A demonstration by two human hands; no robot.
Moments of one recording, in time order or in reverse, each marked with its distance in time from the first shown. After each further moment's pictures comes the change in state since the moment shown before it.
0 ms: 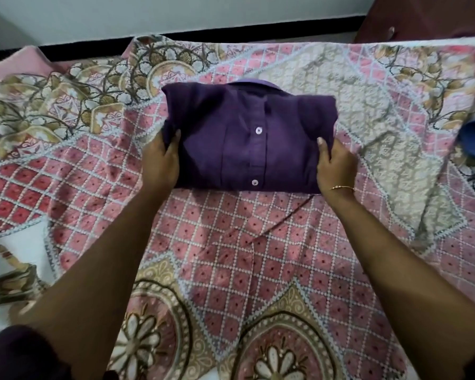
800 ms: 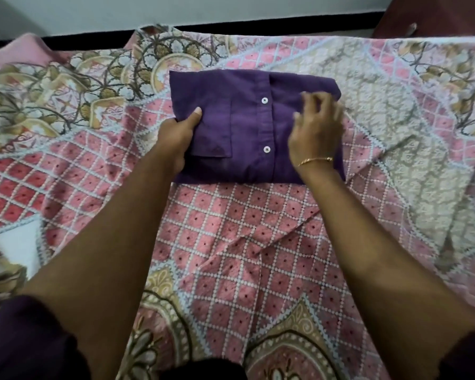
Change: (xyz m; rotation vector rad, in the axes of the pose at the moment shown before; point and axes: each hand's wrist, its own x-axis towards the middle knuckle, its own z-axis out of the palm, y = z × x) left_hand 0.048 0.018 0.035 -0.291 -0.102 -0.471; right_hand 0.034 -0.049 0.055 -0.276 0.004 -0.263
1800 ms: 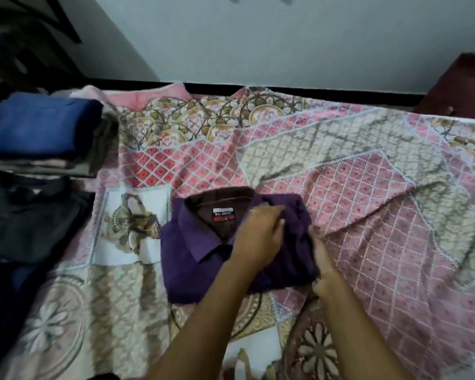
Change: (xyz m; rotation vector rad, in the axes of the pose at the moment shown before) left_hand -0.218 -0.059 -0.084 0.842 -0.125 0.670; right_hand -0.183 -0.087 -0.085 1.411 -0.752 1.006
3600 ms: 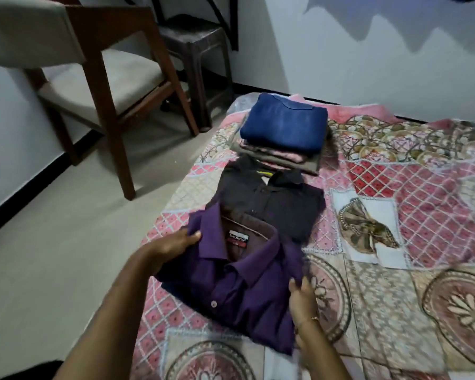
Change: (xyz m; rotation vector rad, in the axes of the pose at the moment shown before) left_hand -0.333 -0.441 -0.345 -0.857 -0.071 -0.859; right_hand -0.104 0.390 0.318 -0.854 0.056 -0.234
